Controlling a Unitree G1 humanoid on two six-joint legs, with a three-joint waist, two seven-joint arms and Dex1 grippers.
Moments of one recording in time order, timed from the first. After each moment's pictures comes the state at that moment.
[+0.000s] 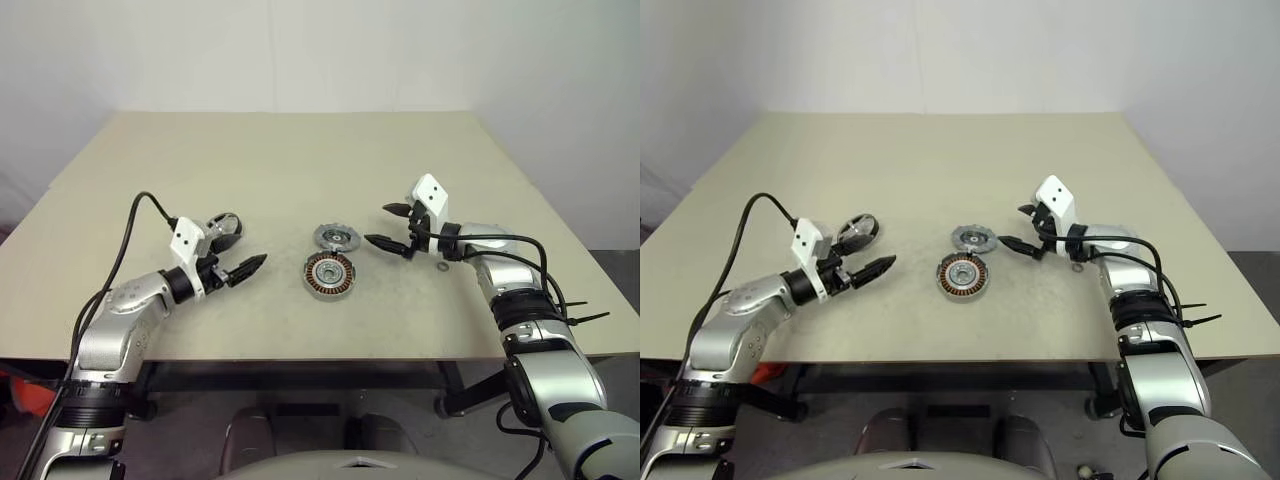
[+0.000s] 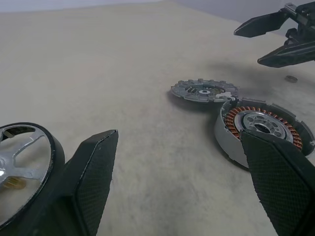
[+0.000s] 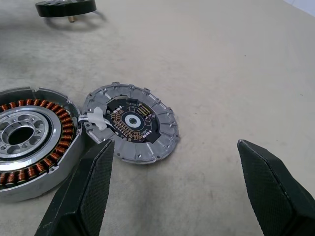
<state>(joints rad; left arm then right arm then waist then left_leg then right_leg) -0.16 0.48 0.09 -0.10 -0.44 0.40 -0.77 -0.67 -0.48 0.05 0.66 0.11 -0.02 1.03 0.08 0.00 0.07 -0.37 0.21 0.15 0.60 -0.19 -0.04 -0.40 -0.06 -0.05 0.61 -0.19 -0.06</state>
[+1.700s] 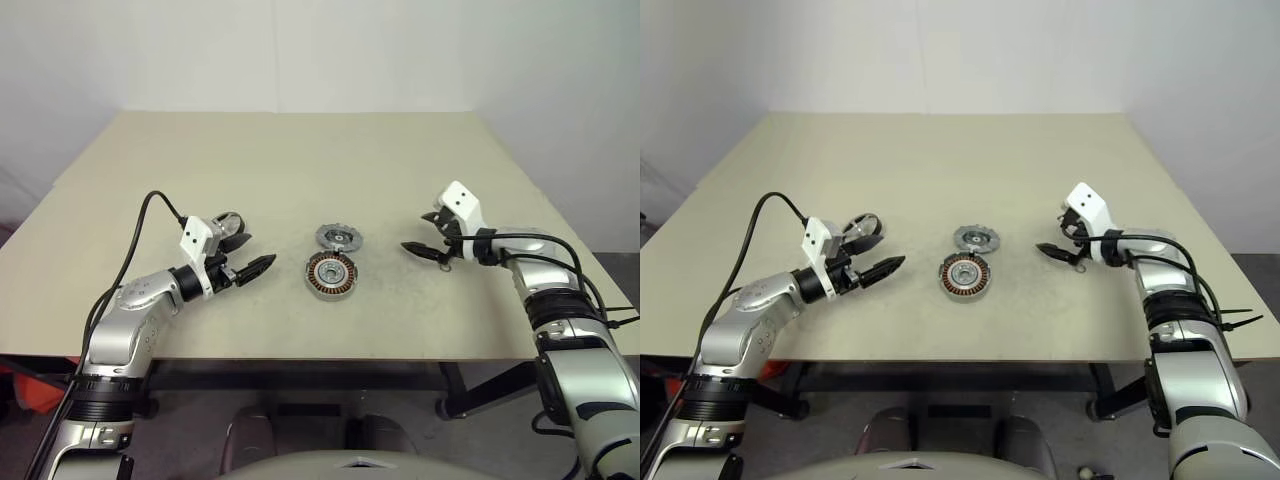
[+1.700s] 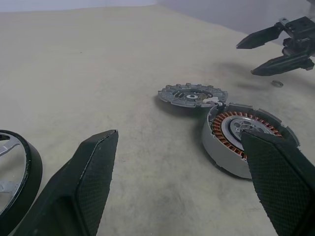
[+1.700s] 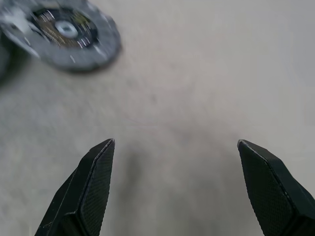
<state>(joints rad) -0.19 0.46 0.07 -0.07 -0.44 0.41 -0.80 -0.67 -0.65 0.05 0.82 0.03 -0.01 1.00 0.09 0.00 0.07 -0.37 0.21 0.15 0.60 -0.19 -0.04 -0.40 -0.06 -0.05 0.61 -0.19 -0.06</state>
